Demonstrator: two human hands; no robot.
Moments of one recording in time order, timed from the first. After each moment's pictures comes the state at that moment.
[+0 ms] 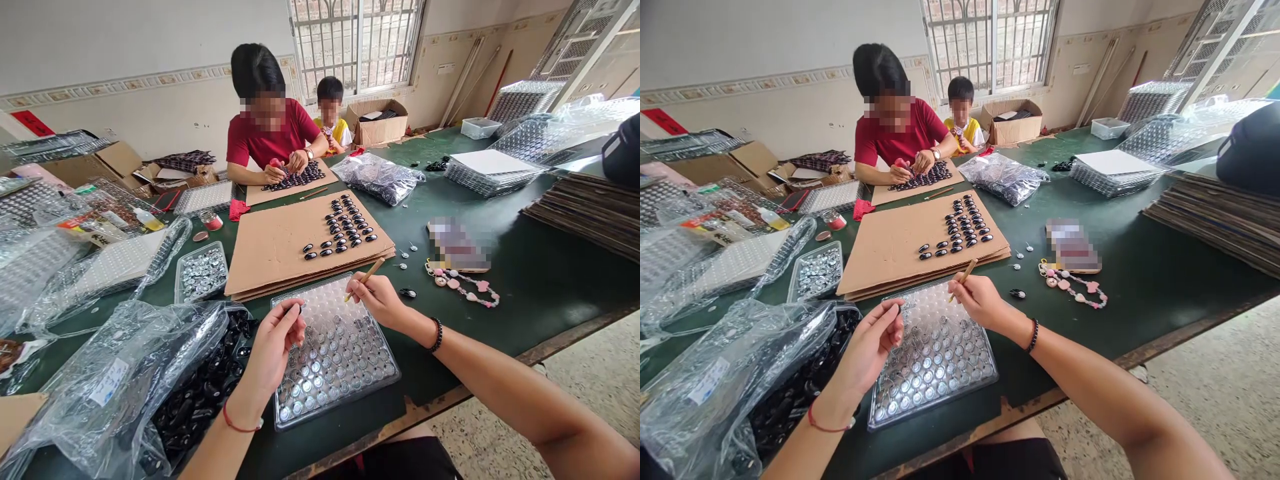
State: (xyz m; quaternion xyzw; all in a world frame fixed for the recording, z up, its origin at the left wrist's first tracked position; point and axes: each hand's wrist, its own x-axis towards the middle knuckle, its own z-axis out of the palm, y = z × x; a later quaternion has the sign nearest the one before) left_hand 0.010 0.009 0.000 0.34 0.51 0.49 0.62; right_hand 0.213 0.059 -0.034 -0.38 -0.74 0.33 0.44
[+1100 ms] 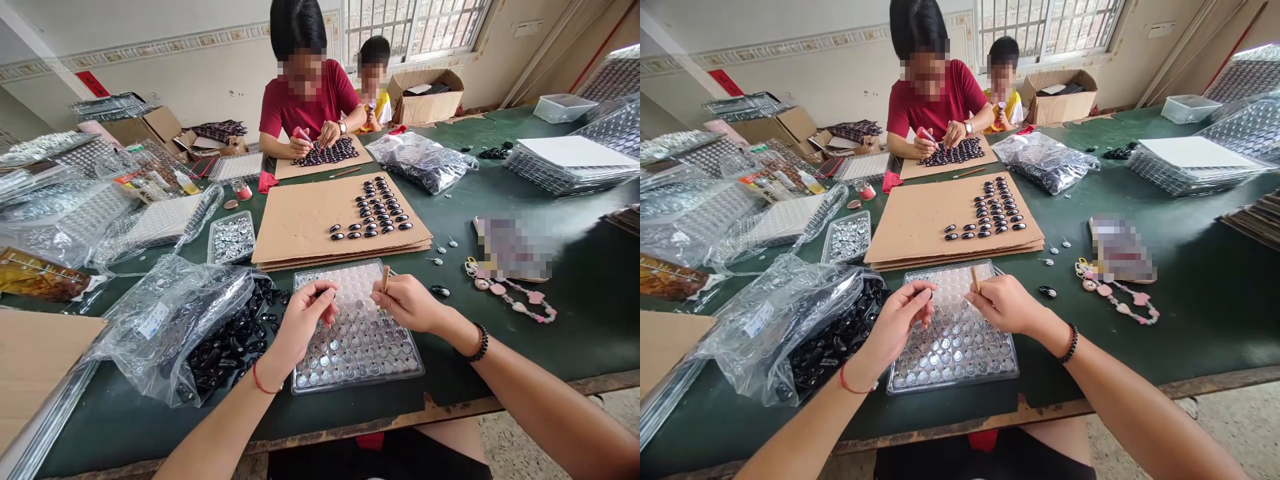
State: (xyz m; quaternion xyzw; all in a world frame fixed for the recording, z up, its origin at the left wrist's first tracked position) left_hand 0.016 0.001 -0.003 0.41 0.51 0.46 0.60; right_hand 0.217 0.049 -0.025 -0.30 -0.89 0.22 0.26
